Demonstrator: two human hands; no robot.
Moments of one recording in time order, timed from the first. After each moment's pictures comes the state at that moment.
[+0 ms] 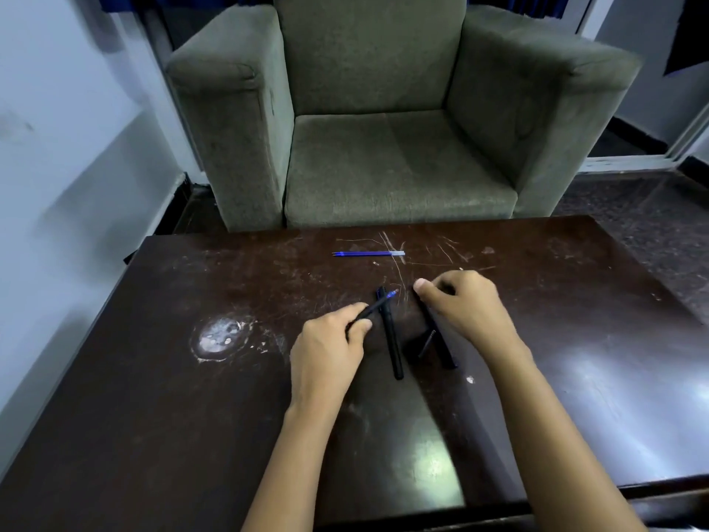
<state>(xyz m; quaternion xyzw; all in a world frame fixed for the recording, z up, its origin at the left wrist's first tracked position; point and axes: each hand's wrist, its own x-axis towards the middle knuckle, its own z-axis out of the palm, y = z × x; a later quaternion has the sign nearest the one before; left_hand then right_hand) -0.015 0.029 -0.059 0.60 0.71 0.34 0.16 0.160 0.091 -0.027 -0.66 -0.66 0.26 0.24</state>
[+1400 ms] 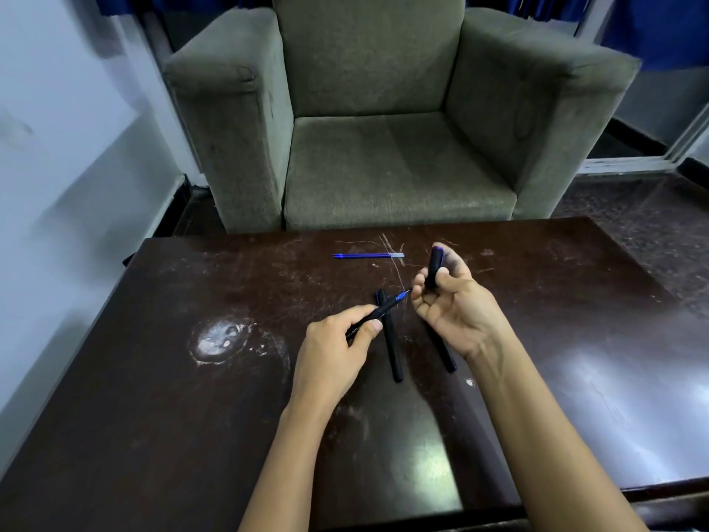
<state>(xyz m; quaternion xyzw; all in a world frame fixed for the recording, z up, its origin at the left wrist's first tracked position) -0.016 0.030 -0.056 0.59 0.66 0.35 0.29 0.142 0.095 -0.032 -0.35 -0.21 0.73 0.55</state>
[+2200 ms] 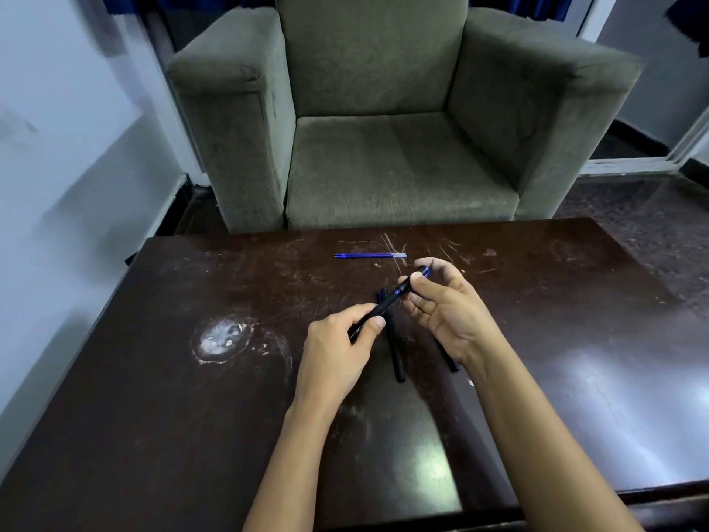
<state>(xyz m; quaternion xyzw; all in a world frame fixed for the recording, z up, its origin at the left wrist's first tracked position) -0.014 0.029 -0.052 0.57 0.67 0.37 0.30 0.134 0.089 -0.037 -0.43 -0.34 0.67 0.51</state>
